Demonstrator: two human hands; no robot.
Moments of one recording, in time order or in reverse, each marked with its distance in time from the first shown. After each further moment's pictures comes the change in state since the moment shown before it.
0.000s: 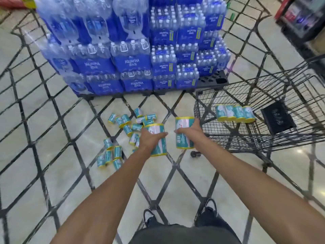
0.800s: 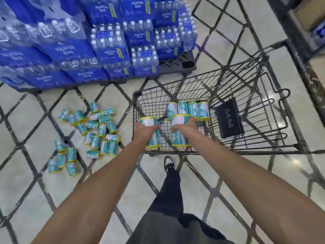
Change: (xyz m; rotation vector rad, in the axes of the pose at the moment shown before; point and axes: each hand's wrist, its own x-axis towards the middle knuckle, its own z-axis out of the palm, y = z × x) left_hand 0.075 0.123 0.399 0.110 -0.047 -0.177; right_hand 0.230 0.014 -0.331 -0.032 0.023 0.234
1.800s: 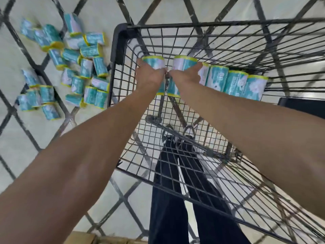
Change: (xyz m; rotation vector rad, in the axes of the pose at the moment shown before) left_hand 0.348 -0.009 0.114 0.196 0.246 -0.154; right_hand 0.357 -0.010 0.147 -0.307 0.072 0.185
